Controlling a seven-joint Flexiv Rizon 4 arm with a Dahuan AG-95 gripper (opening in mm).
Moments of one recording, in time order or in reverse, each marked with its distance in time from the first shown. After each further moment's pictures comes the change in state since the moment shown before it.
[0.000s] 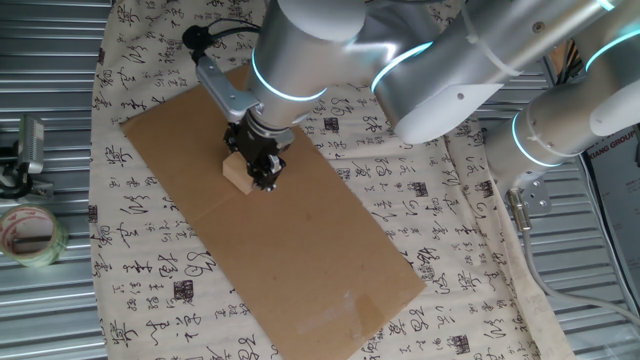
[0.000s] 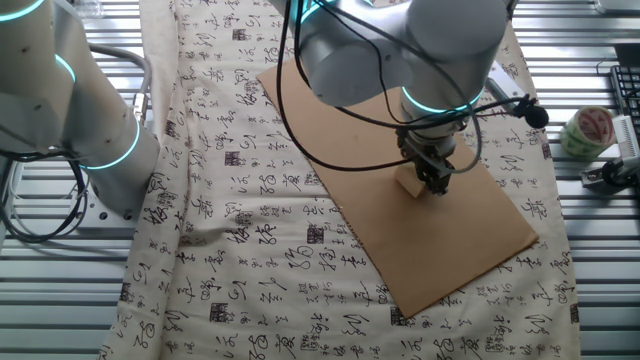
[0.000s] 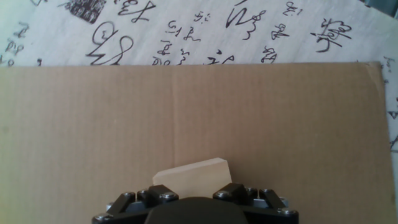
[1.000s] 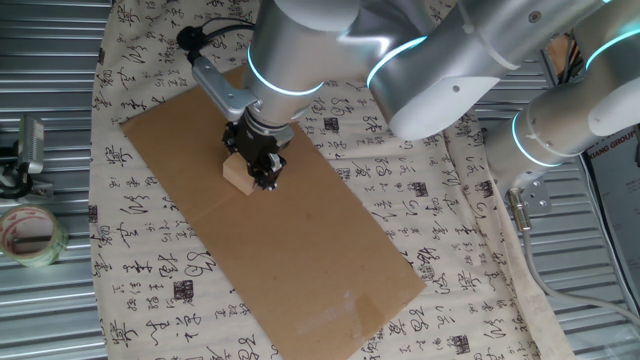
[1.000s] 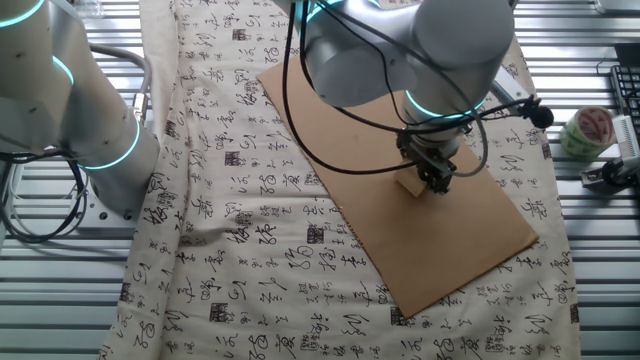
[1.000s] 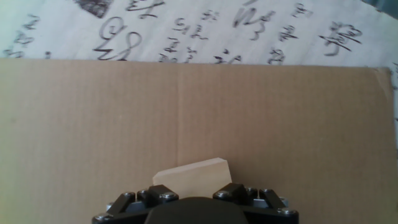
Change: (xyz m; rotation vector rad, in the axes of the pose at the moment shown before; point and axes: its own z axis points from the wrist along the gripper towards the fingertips) arm -0.002 0.001 -0.001 -0.007 -0.005 -0.020
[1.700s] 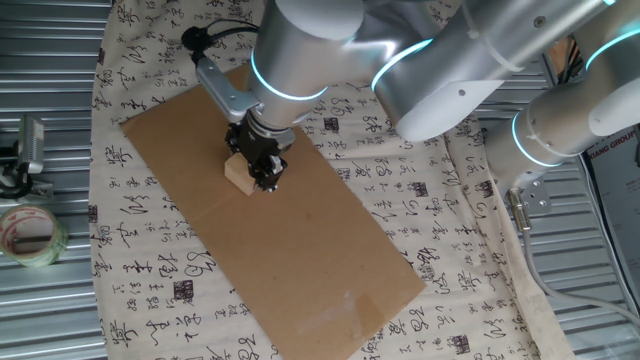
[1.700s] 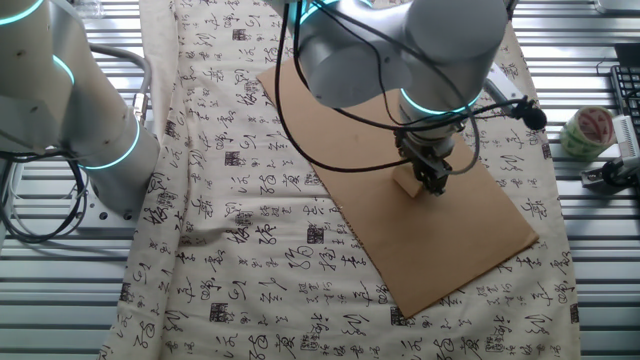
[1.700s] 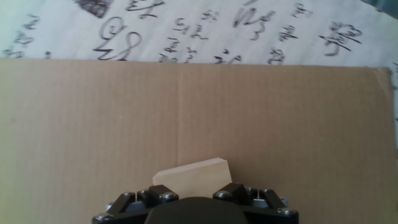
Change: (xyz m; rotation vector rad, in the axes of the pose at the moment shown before) arm 0.004 0.003 0.001 0.017 0.004 0.085
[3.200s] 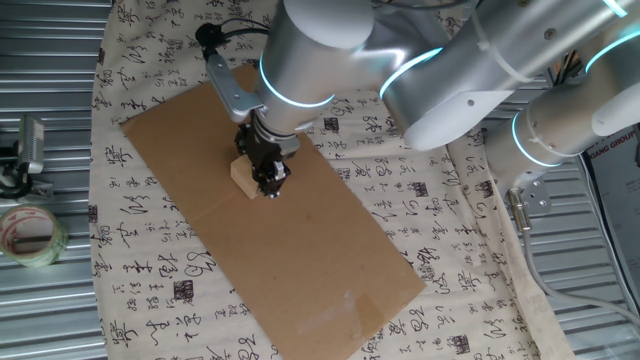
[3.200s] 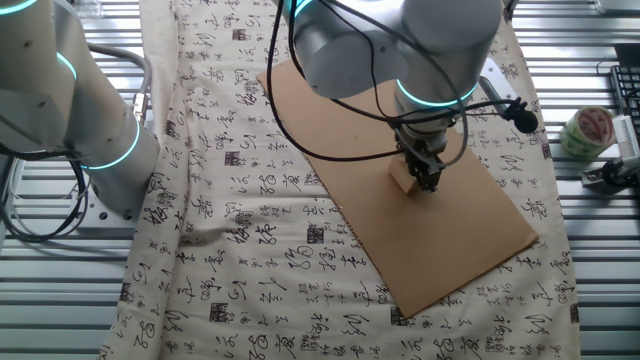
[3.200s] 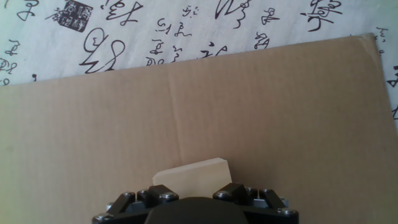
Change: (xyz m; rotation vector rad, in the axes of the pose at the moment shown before) arm 0.003 0.012 -0.001 0.006 0.005 0.107
